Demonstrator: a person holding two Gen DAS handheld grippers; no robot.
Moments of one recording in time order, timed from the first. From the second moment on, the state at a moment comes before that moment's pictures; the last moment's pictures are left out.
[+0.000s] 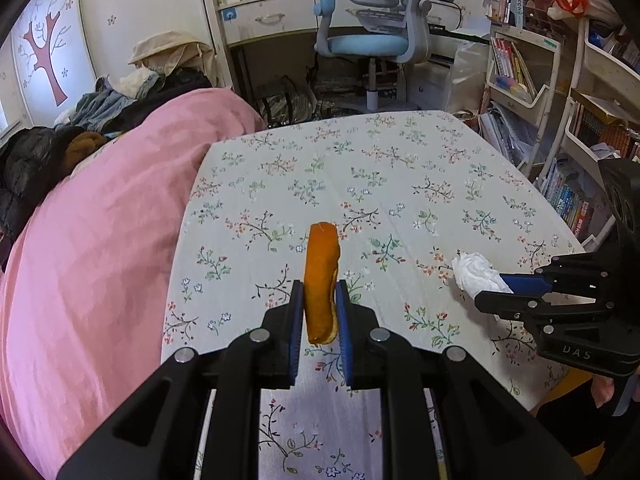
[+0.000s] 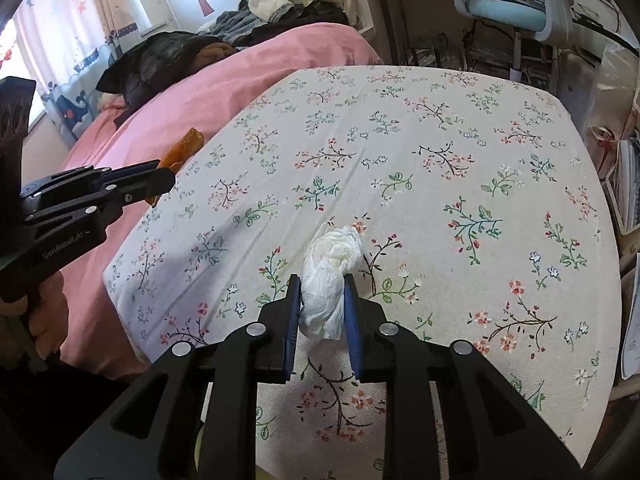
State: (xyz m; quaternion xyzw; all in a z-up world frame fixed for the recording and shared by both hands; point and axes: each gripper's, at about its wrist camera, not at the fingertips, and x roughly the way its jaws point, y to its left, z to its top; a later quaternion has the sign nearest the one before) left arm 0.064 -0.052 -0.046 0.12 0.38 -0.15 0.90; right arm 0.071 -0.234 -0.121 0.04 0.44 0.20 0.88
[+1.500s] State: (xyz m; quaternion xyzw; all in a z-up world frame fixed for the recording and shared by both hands) left arm 0.055 -0.047 -0.038 0.10 0.37 -0.14 0.91; right arm 0.044 -0.238 -0.101 0.06 0.40 0.23 0.88
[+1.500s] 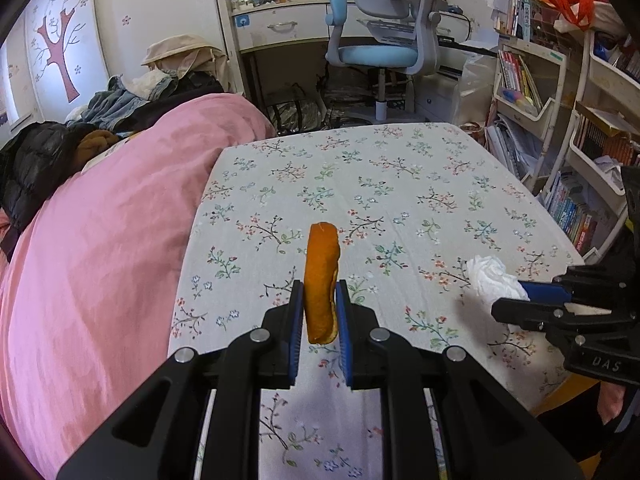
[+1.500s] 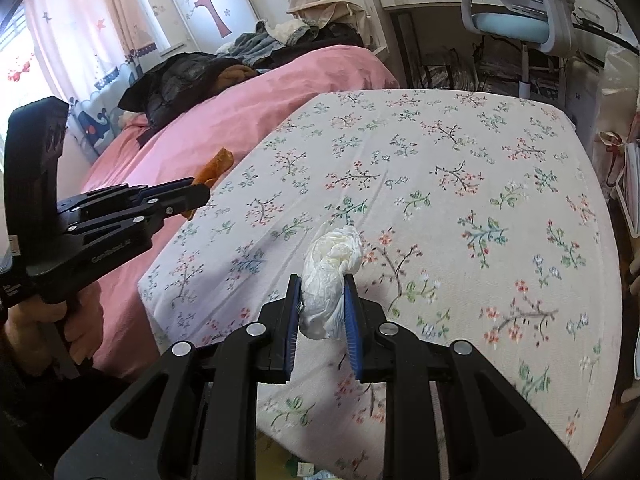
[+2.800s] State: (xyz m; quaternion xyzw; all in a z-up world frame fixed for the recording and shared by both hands) left arm -0.072 -0.066 -0.081 0.07 0.43 -0.16 0.88; right arm -0.107 -0.230 -0.123 0.06 0.45 0.25 0.86
